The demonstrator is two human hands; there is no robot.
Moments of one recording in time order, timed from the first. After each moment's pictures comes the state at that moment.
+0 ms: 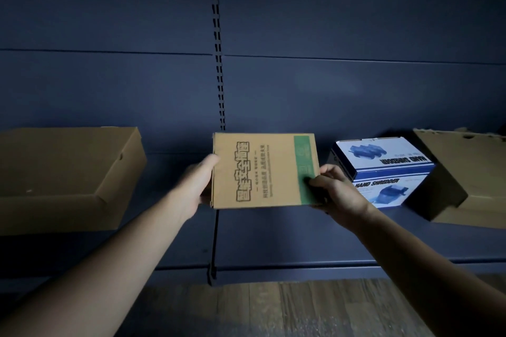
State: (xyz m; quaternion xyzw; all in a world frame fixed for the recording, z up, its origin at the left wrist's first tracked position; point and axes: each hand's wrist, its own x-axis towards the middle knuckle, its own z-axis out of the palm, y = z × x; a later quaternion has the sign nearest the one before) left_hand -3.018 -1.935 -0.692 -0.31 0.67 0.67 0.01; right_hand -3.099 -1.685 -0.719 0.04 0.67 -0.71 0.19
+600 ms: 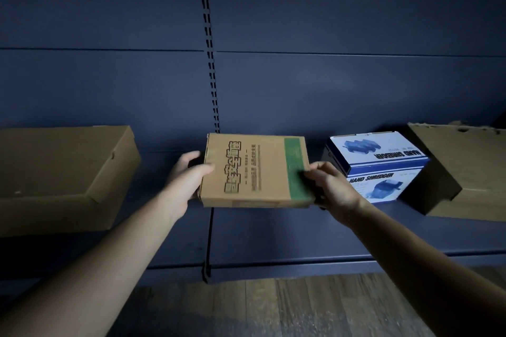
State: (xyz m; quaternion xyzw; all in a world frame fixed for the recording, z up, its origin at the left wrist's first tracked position) left_hand -3.021 -1.943 -0.707 -0.30 0.70 0.65 -0.06; right_hand -3.100 -1.683 -0.719 0.02 0.71 -0.68 0.18
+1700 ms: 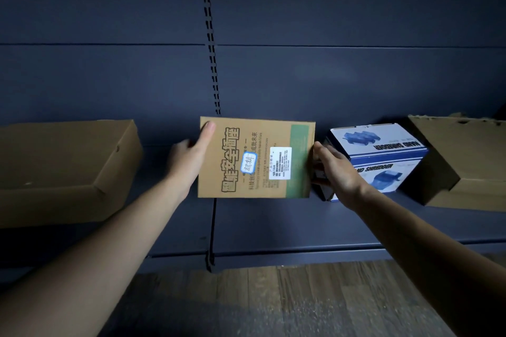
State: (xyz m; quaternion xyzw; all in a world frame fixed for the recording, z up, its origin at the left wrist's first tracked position) left_hand -3.019 -1.936 -0.686 -0.26 0.74 0.60 -0.15; right_hand -3.097 -1.680 -0.703 -0.04 0.74 -0.66 0.15
